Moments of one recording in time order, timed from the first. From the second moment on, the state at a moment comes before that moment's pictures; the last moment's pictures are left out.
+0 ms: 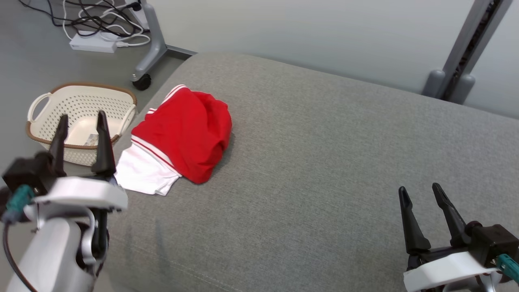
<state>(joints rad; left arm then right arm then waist) -0.30 0.31 -0.20 0.19 -0.50 0.18 -0.23 0.04 -0.05 0.05 -0.02 0.19 0.13 -0.13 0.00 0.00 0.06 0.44</state>
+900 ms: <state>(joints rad) -0.81 0.27 -0.12 1.21 -0.77 -0.07 0.07 -0.04 -0.08 0.07 -0.10 0.14 0.13 -0.05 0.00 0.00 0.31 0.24</state>
